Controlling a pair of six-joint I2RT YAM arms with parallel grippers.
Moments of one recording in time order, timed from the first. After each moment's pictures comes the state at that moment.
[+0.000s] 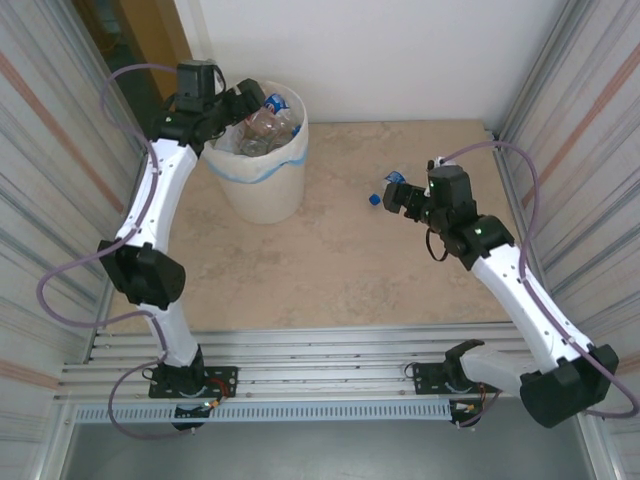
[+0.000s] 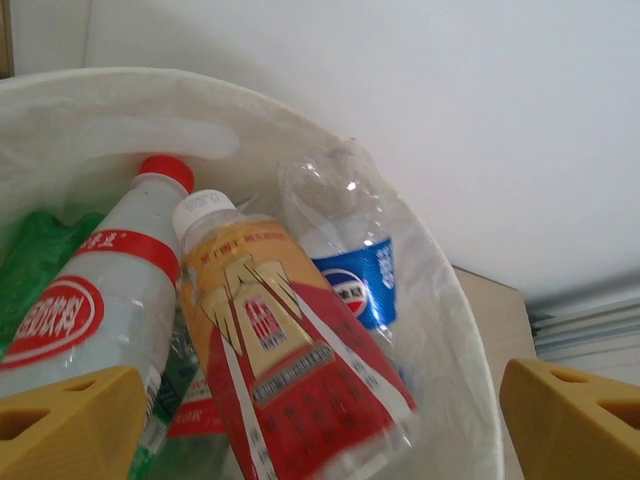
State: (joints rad) left arm -0.22 1.83 2.09 -0.72 0.08 -0.60; right arm 0.39 1.14 1.13 -0.60 0.15 0.53
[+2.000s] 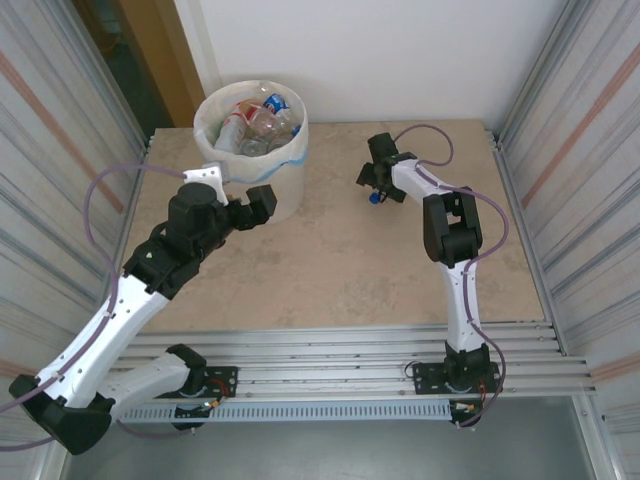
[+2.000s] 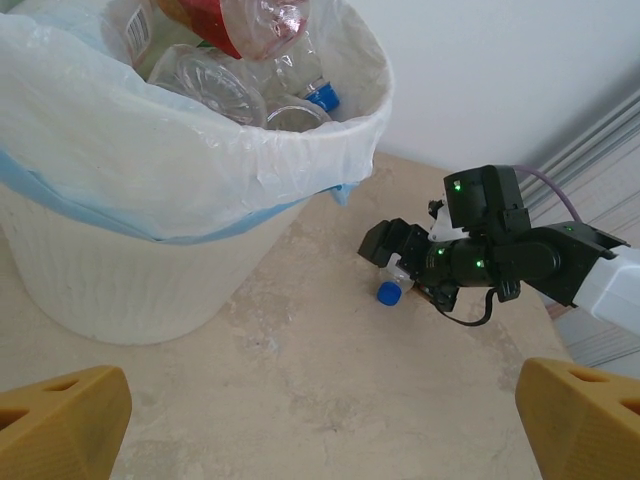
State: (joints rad) left arm -0.57 0.98 1.10 -0.49 -0.18 -0.57; right arm 0.30 2.35 1.89 -0.63 0.19 0.70
